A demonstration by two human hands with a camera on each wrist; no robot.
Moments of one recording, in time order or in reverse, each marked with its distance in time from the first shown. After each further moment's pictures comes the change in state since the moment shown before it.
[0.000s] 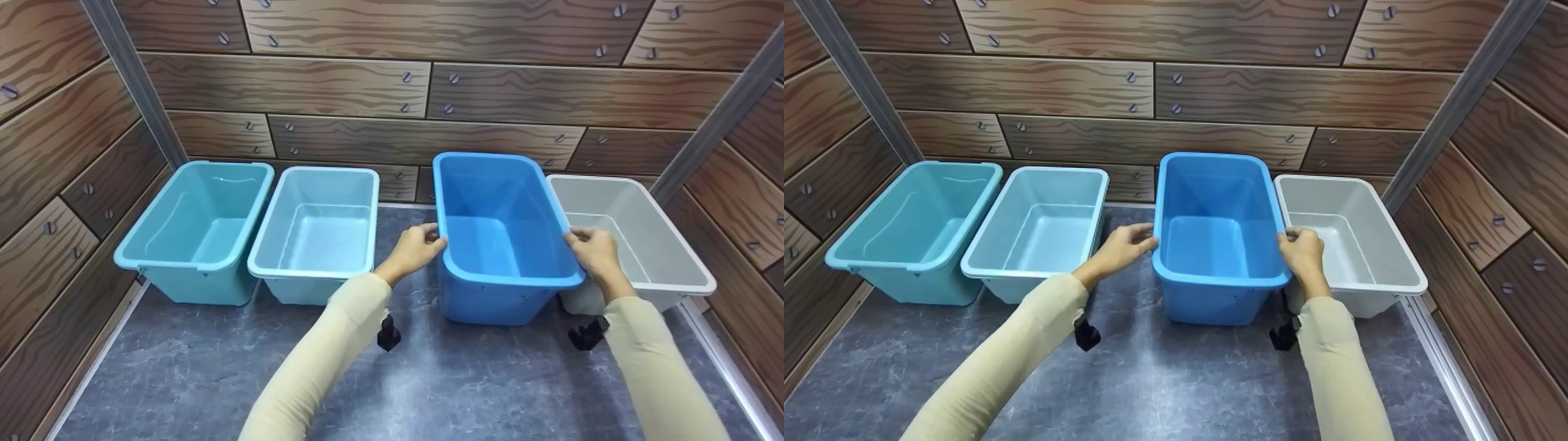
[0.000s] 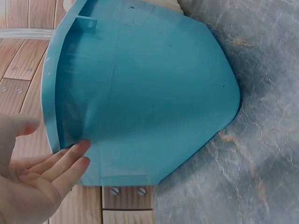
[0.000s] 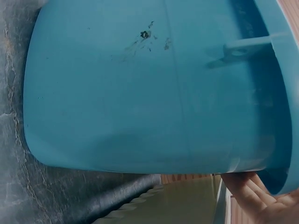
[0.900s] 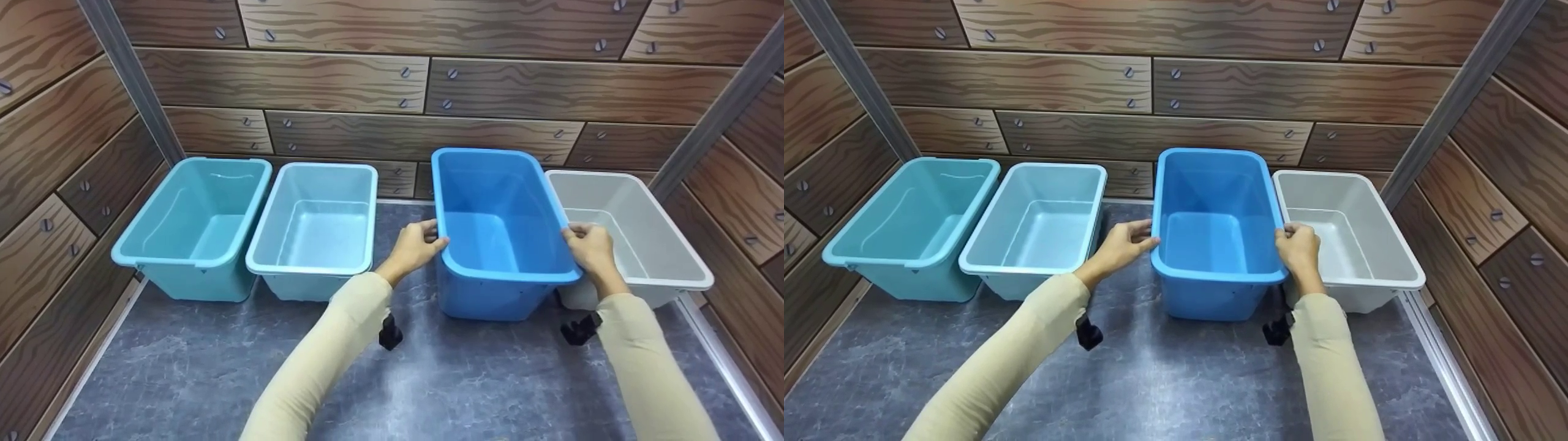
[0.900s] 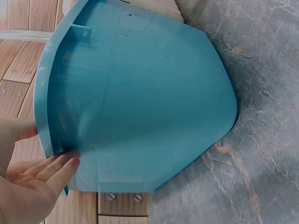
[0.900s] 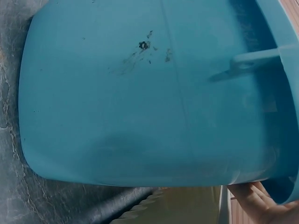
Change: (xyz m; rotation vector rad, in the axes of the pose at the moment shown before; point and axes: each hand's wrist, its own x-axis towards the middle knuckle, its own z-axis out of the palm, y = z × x) left_hand 0.001 -0.001 0.008 -0.066 0.047 0.005; right_hand -0.001 -0.001 0.003 0.003 0.038 0.025
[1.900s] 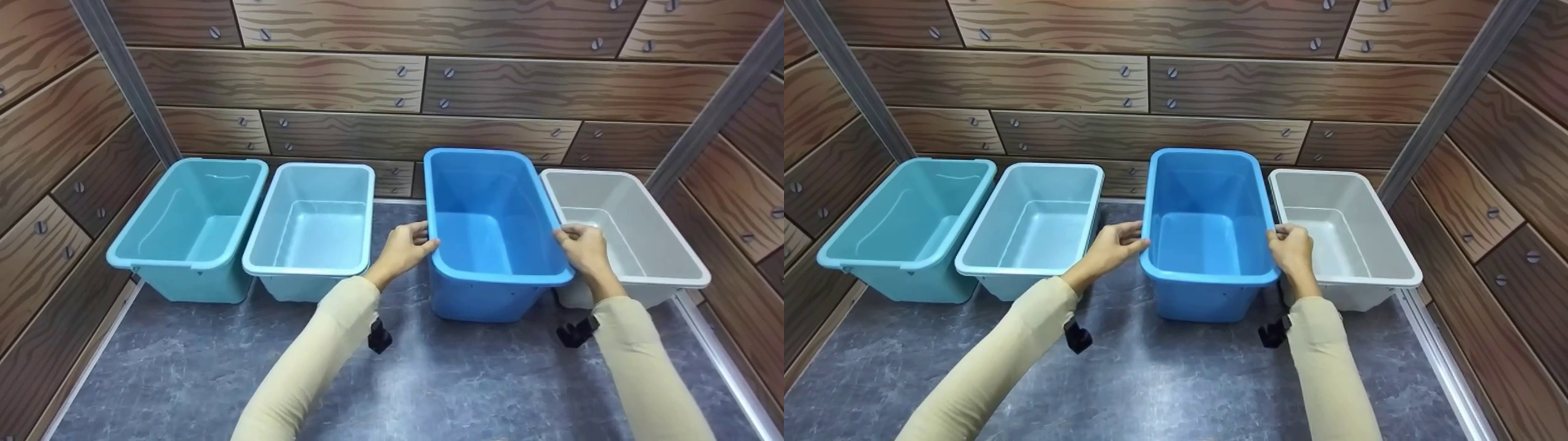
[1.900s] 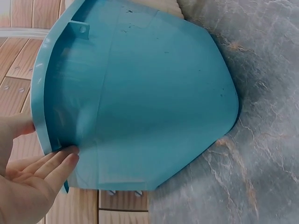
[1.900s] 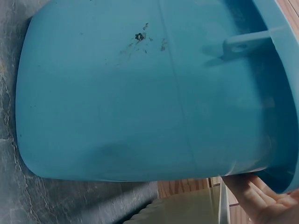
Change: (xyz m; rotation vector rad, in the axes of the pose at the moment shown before) left_hand -0.008 -0.007 -0.011 -0.011 -0.017 -0.005; right_hand -0.006 -0.001 0.003 0.049 -0.003 -0.049
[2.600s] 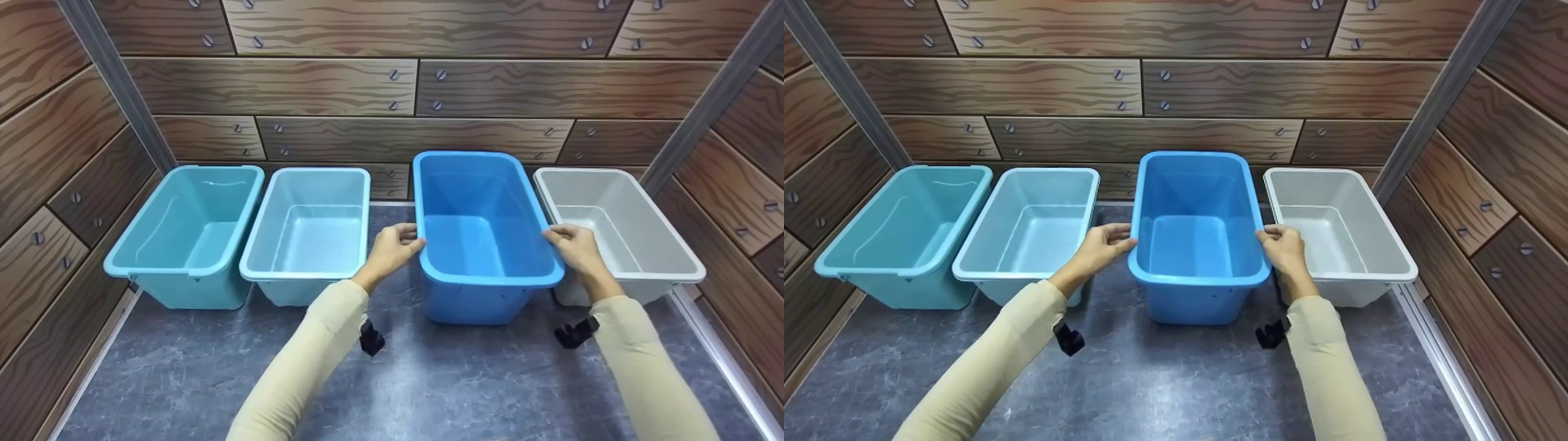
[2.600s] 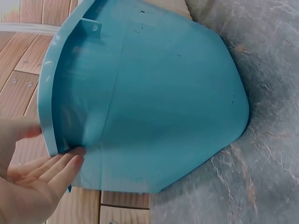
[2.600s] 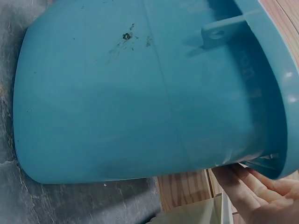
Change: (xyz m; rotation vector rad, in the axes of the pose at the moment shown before) left_hand -0.003 -0.003 -0.010 0.003 0.042 -0.035; right_hand -0.005 0.001 0.000 0.159 -0.113 0.031
